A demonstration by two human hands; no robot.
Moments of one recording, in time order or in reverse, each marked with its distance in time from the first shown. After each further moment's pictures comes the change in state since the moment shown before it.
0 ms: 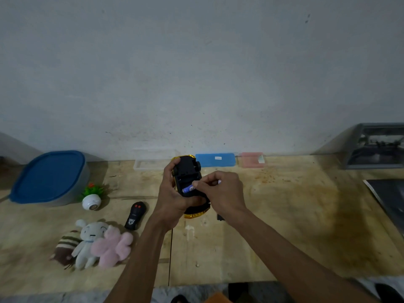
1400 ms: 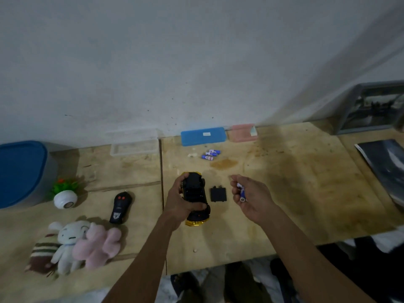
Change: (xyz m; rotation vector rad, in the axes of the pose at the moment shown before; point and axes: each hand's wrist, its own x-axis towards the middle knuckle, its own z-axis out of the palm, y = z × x) left_hand 0.033 -0.117 -0.014 0.246 -0.014 -0.376; right_hand 0.036 0.115 -0.031 0.731 0.151 0.747
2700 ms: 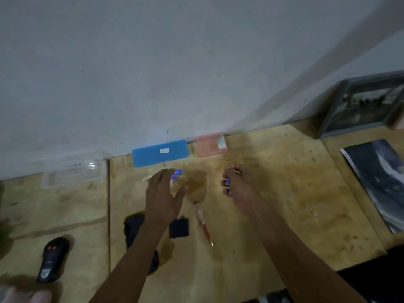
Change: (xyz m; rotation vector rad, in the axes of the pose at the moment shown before) left_hand 0.130 0.028 0.101 0.862 0.231 0.415; right_hand 0.160 -0.088 -0.053 -0.150 0.048 -0.148
